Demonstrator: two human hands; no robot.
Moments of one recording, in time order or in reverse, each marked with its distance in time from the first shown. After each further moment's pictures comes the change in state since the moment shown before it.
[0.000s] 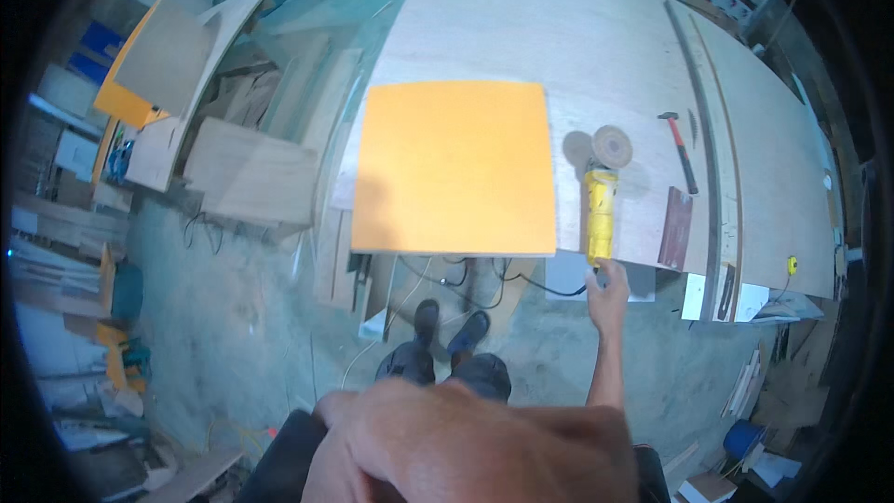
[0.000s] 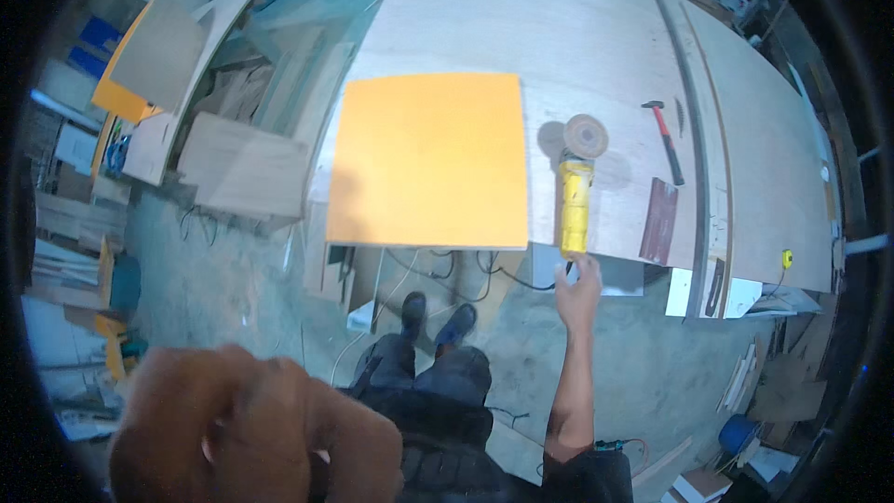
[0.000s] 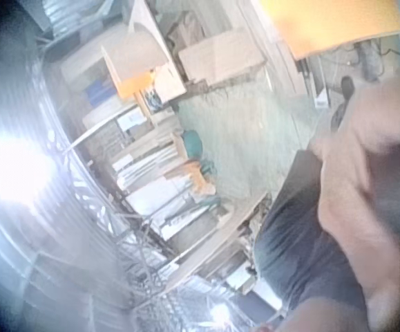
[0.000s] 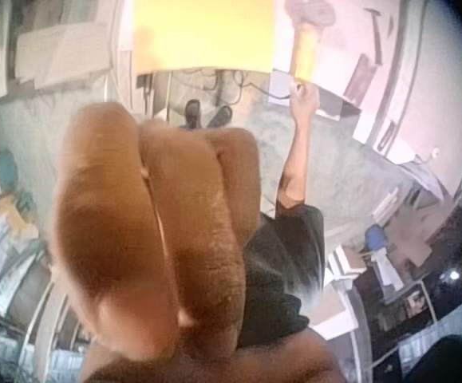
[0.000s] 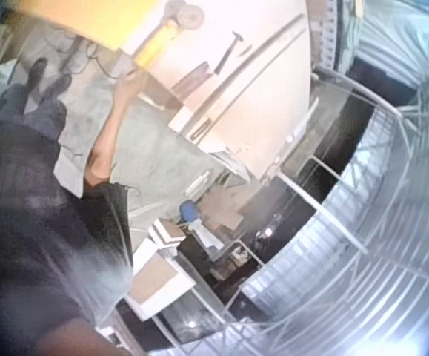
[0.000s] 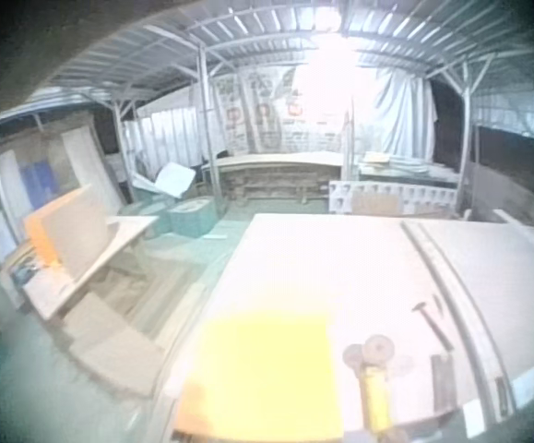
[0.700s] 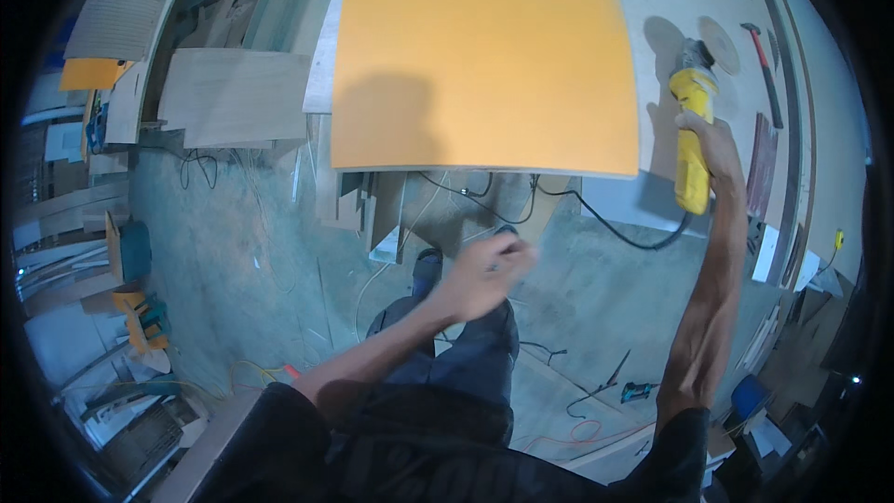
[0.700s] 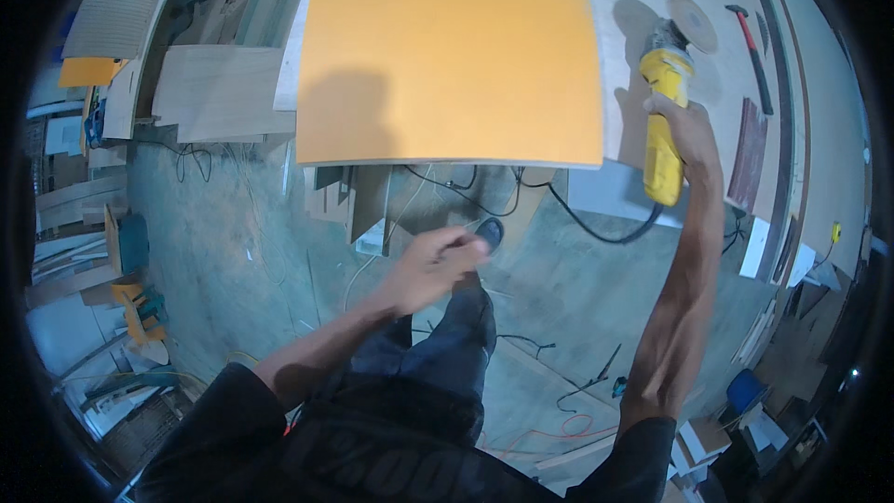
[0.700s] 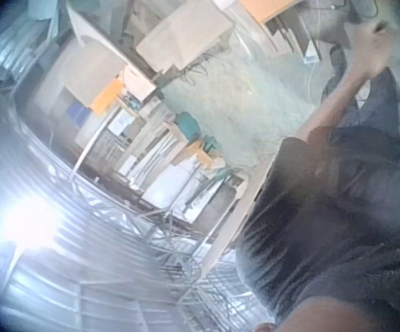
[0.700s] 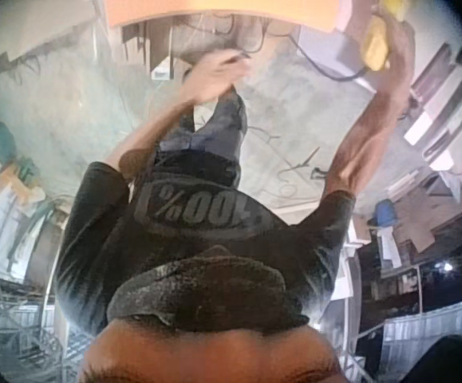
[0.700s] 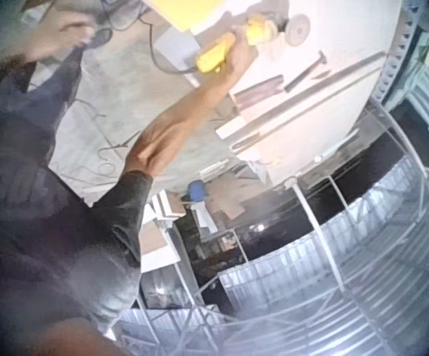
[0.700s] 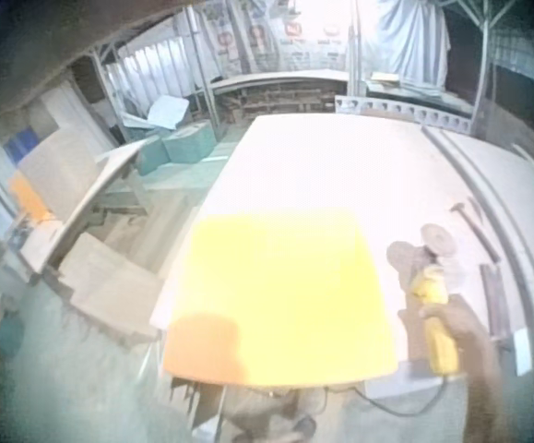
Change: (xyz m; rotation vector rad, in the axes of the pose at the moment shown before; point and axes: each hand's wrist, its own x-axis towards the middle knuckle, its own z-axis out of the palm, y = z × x) left_hand -0.217 -0.112 -0.294 0.869 0.591 -1.122; right_hand 0.149 0.006 0.046 0.216 -0.400 0.545
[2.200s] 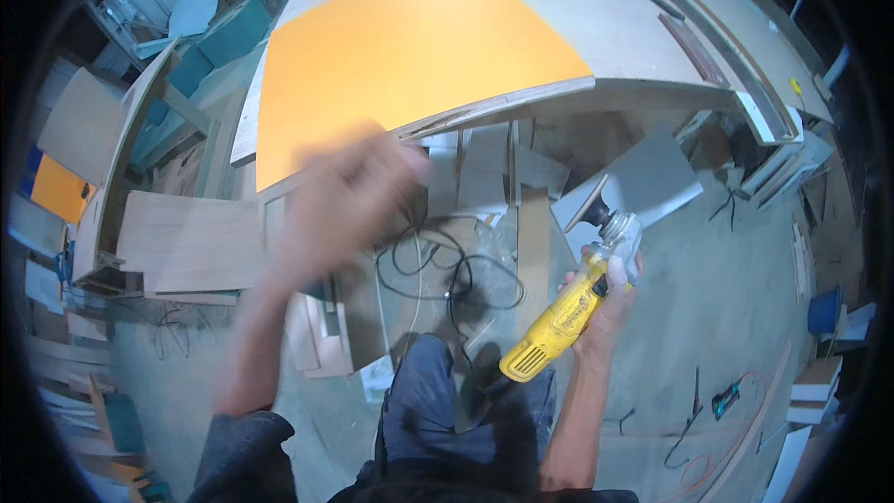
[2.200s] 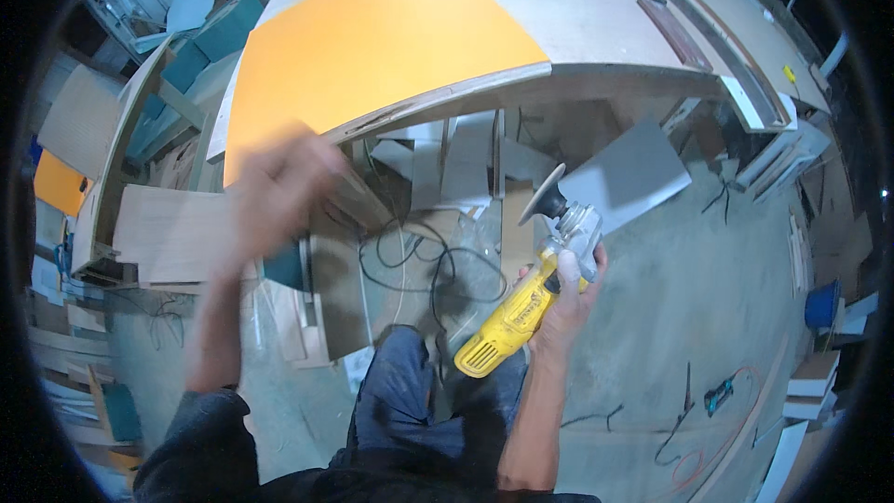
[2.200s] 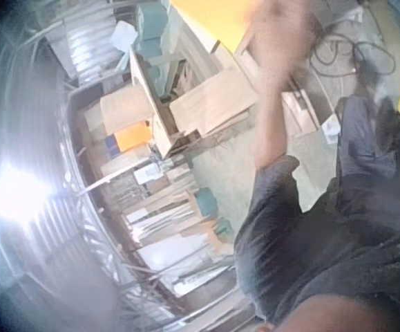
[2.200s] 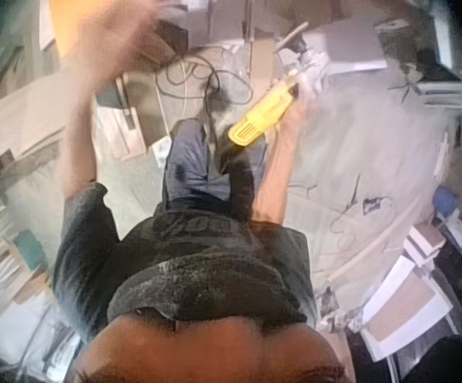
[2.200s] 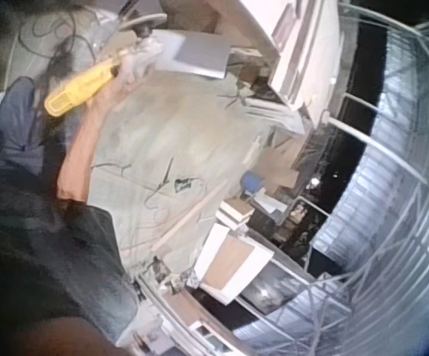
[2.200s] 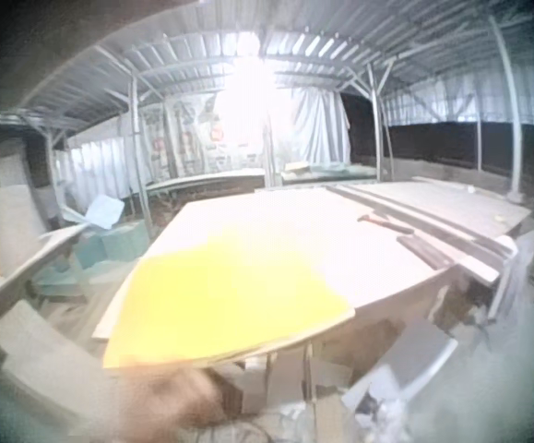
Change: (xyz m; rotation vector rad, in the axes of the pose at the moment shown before) left_hand 0.003 -0.049 -0.104 0.818 0.265 0.916; right_hand -0.238 0.245 0.312 1.363 0.565 -0.325
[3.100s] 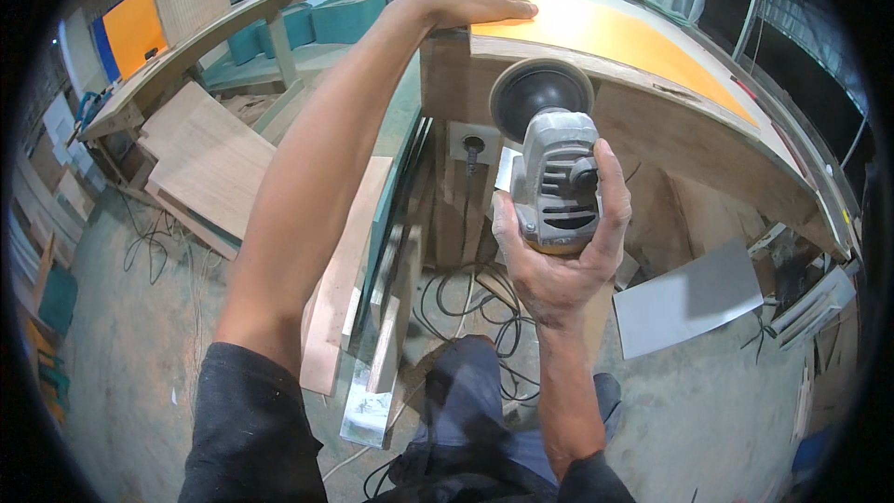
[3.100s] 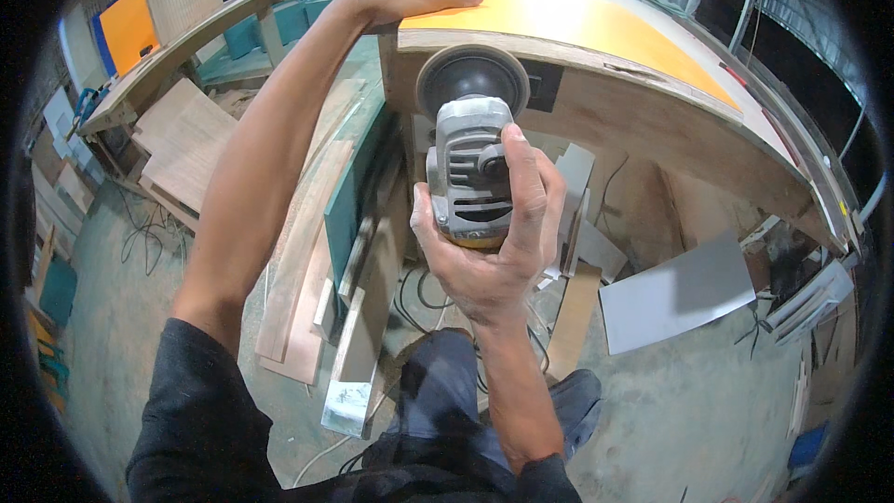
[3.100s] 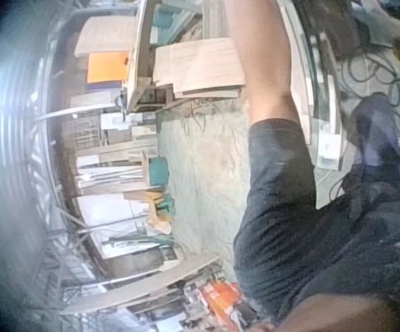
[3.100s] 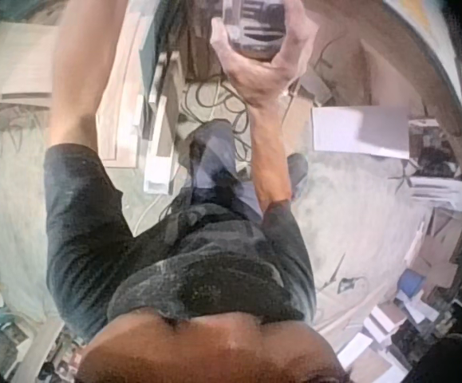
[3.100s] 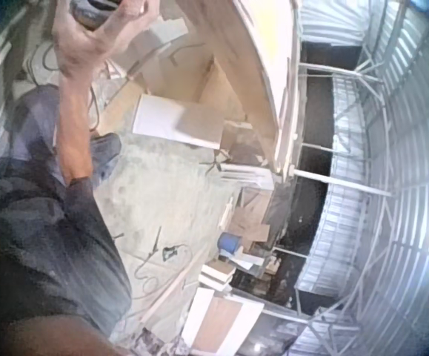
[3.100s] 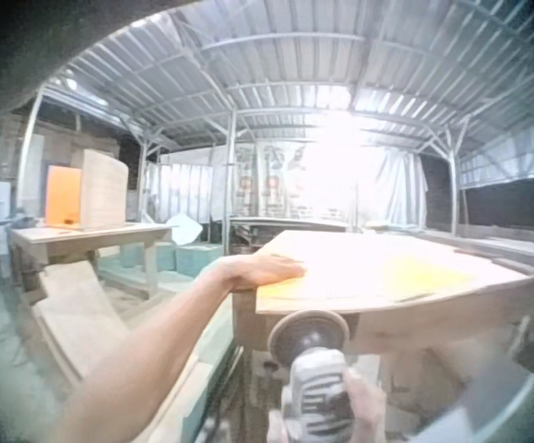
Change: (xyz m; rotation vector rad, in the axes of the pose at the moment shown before) left_hand 0.072 -0.209 -0.103 0.270 -0.054 0.130; right_hand -0.077 0.207 0.160 -0.394 -0.635 -1.263
